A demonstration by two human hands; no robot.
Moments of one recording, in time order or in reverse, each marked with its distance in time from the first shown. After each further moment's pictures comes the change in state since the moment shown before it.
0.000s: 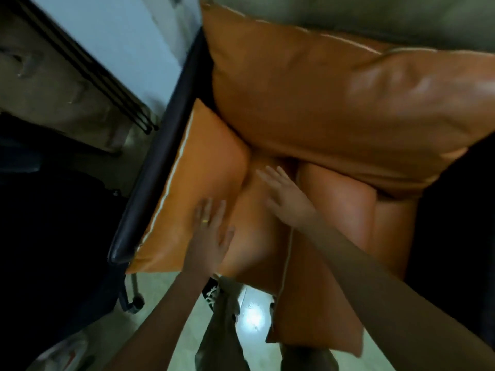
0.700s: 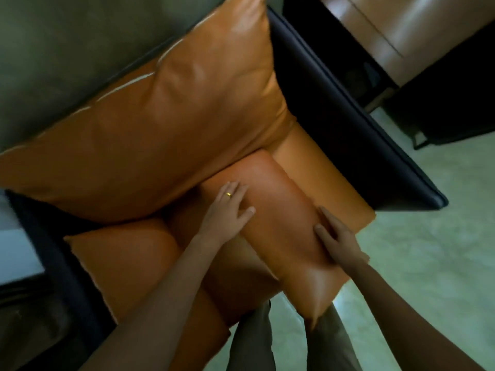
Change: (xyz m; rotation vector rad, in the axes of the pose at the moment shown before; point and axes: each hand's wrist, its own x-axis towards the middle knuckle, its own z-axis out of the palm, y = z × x) left_hand 0.139 0.172 0.065 0.374 -0.650 0.811; right_hand -0.236 0.081 0.126 0.629 0.811 0.966
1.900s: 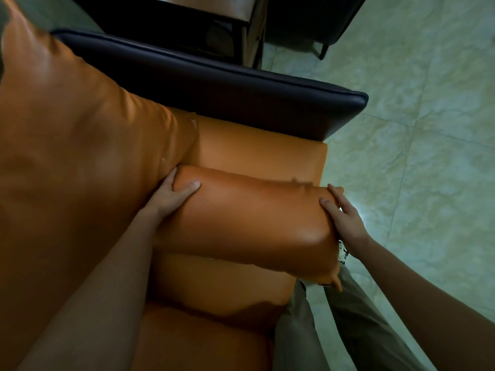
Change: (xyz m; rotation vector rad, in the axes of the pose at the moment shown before) left_hand 0.181 -0.014 -0.028 -0.027 -0.390 -0.196; right_hand -0.052 0.050 0.045 0.986 0.505 0.549
